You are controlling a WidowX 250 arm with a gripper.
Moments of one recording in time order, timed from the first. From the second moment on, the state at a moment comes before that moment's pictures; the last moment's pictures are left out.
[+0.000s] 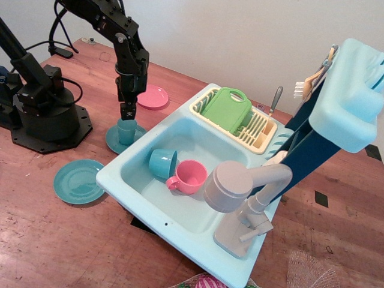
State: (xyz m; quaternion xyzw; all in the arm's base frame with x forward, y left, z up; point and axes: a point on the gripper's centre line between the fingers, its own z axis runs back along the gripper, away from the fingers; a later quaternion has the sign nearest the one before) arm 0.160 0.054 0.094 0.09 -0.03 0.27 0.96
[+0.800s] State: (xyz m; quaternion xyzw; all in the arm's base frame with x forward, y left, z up) arm 0.166 0.050 0.060 0.07 -0.03 0.26 0.96
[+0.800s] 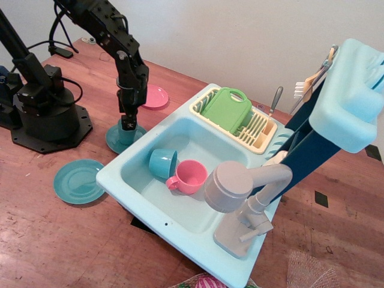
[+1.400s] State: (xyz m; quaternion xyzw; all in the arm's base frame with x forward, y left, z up) arm 0.170 0.054 0.061 0.08 -0.03 0.26 0.96
